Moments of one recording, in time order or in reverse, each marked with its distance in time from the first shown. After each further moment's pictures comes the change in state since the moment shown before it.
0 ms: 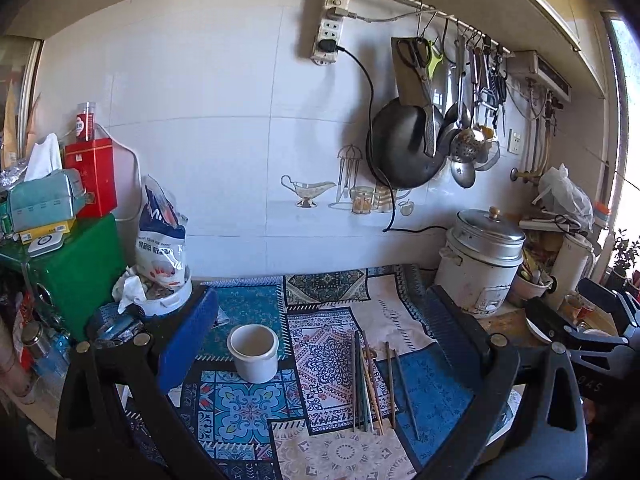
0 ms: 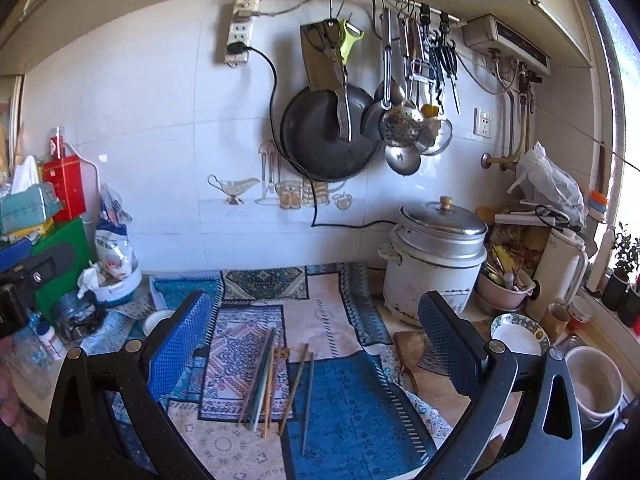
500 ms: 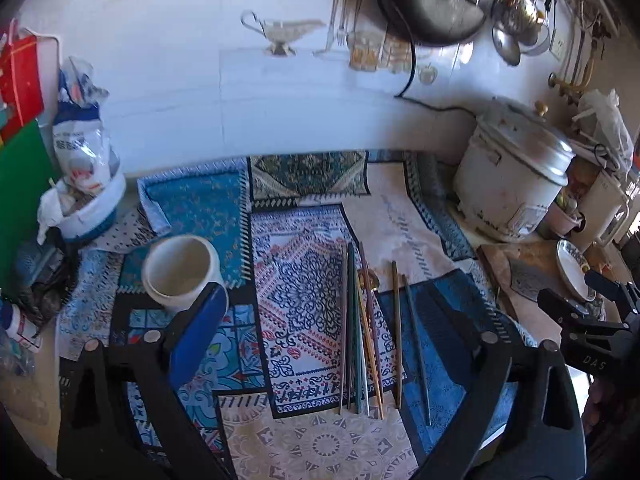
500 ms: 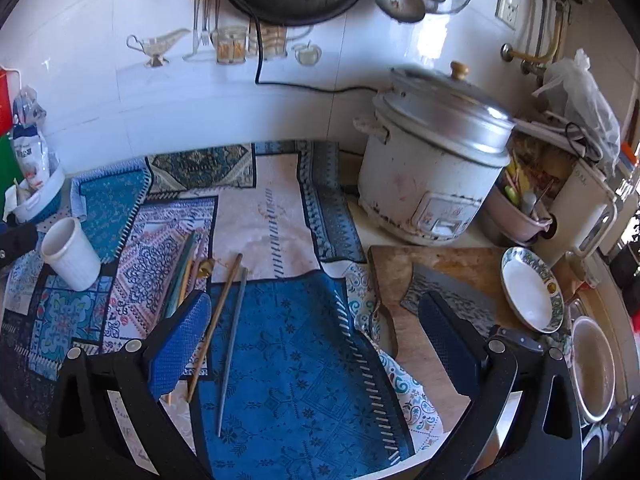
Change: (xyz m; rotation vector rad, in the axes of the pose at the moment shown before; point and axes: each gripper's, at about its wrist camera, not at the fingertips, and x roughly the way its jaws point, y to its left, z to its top) left arm 0.200 -0.027 -0.076 -0.017 0.459 -0.053; right arm 0.157 -0.052 -0.056 -0.029 0.430 -0.042
